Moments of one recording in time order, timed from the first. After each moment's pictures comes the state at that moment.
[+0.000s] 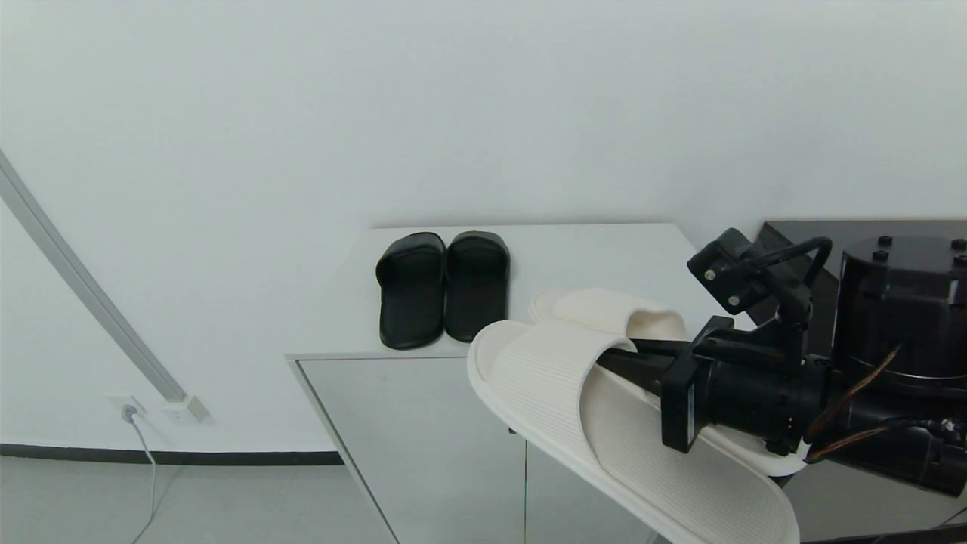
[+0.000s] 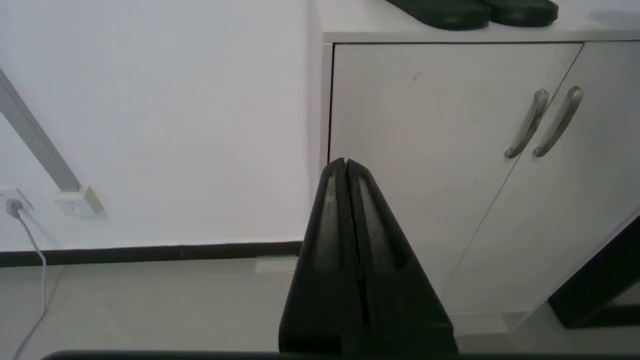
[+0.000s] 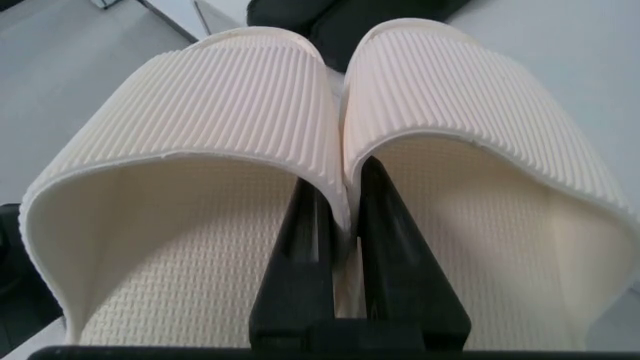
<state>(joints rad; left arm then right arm) 0.00 0.00 0.00 0.00 0.00 -0.01 0.79 1.51 -0.75 -0.57 0.06 0.03</state>
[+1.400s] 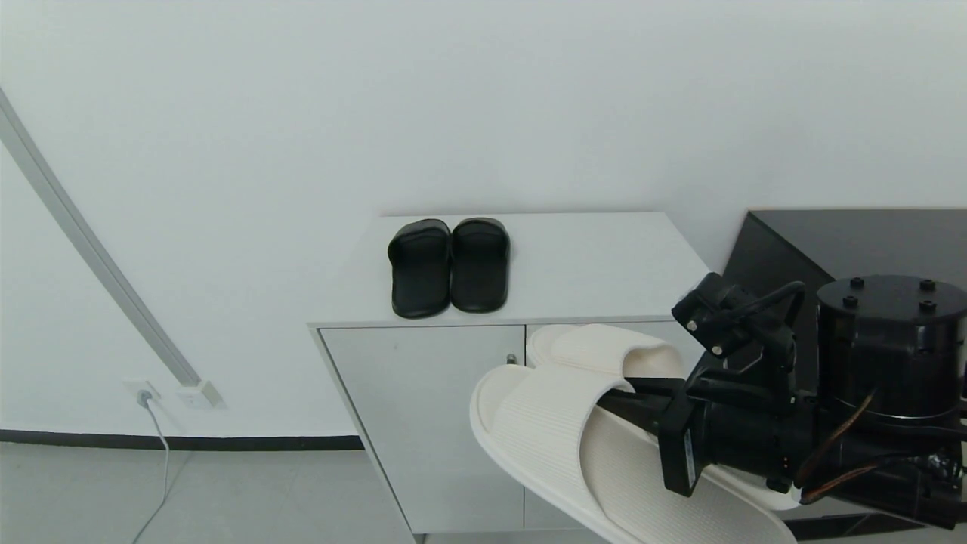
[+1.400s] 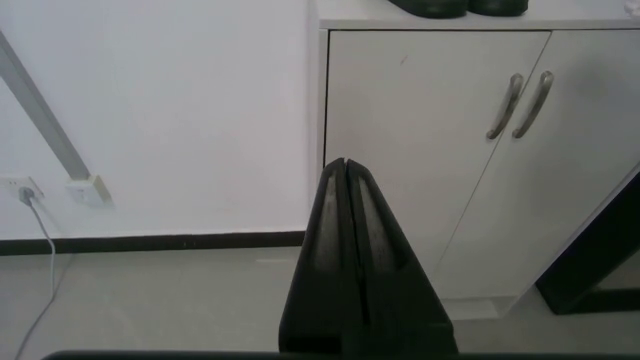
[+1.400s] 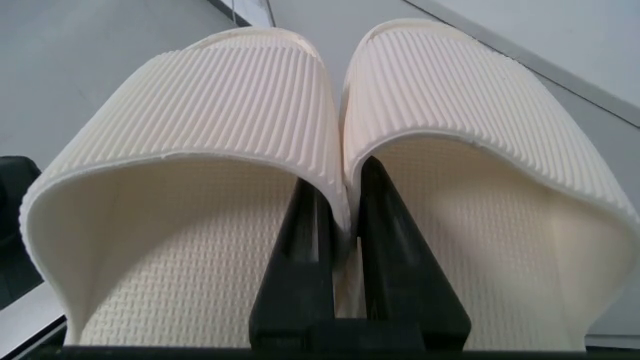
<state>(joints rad) 0.00 0.00 0.00 0.00 0.01 -0.01 0.81 1.52 -0.68 -0.56 0.08 0.01</state>
